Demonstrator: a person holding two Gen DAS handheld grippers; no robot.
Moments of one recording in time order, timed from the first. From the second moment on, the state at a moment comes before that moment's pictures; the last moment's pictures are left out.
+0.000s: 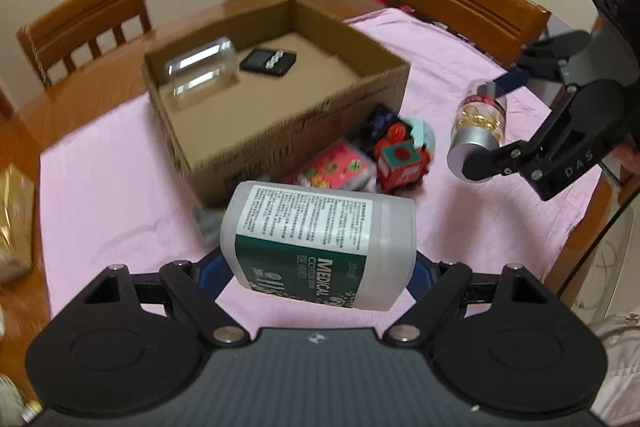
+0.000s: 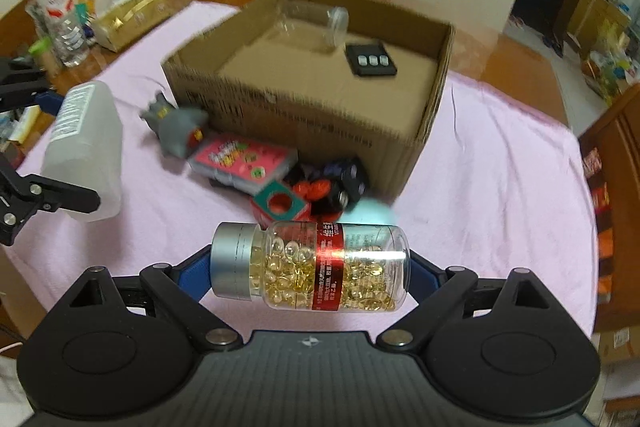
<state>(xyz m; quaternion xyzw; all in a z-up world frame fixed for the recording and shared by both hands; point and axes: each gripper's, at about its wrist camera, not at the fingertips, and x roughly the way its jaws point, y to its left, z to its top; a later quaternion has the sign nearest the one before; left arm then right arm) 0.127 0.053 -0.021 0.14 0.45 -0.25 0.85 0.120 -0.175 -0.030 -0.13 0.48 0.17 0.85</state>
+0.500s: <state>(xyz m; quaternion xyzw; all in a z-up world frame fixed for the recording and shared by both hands) 0.222 0.034 0.009 0.16 0.42 -0.23 0.86 0.151 -0.168 0.017 -0.15 0.42 0.20 0.87</state>
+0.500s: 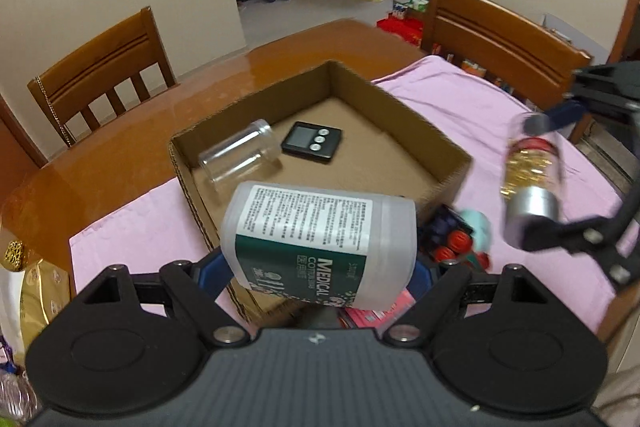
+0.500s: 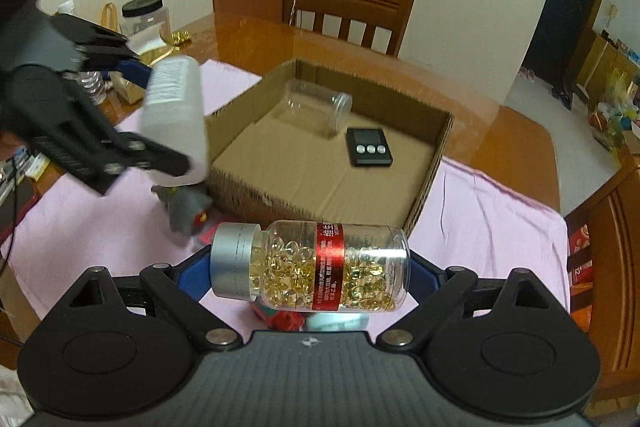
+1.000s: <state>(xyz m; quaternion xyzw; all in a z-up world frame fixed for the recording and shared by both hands) 0.259 0.041 -0.010 0.14 0.43 -0.17 0.88 0.180 -0.163 0.025 -0.15 0.41 0.20 0.88</state>
